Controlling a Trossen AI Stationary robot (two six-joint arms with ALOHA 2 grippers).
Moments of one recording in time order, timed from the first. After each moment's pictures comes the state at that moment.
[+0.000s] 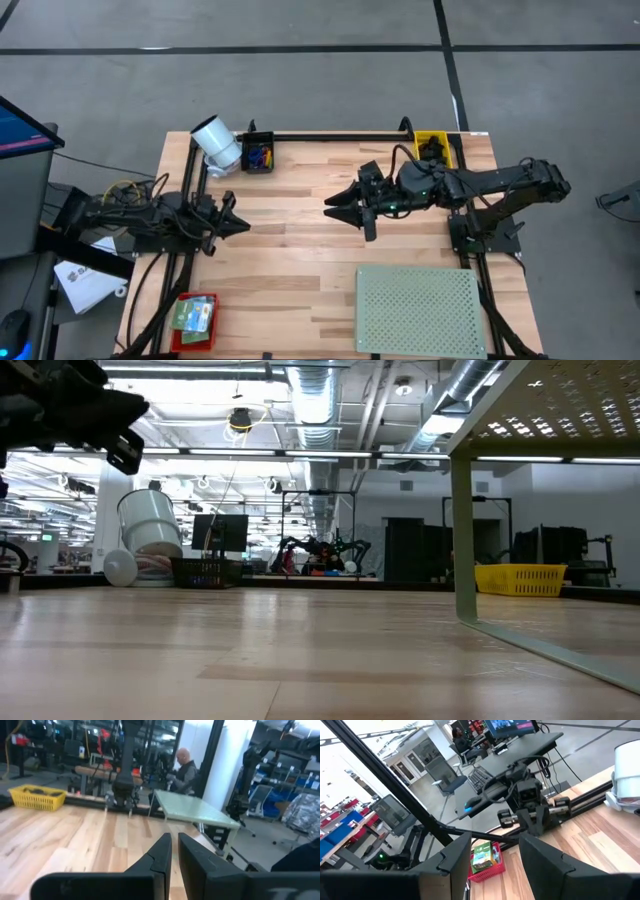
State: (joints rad) left arm -0.06 0.14 0.01 0.21 0.11 -0.22; right arm 0.18 1.38 1.38 -0.12 0.11 0.59
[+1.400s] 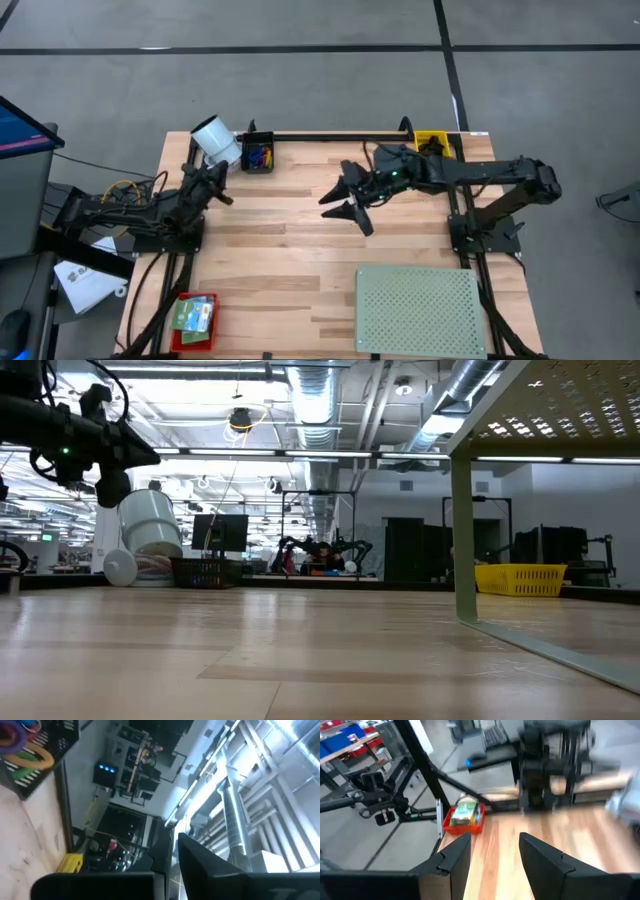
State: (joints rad) left arm -0.05 0.22 0.02 0.39 -1.11 -1.79; right arm 0.00 1.46 1.38 -0.24 -0.26 0.22
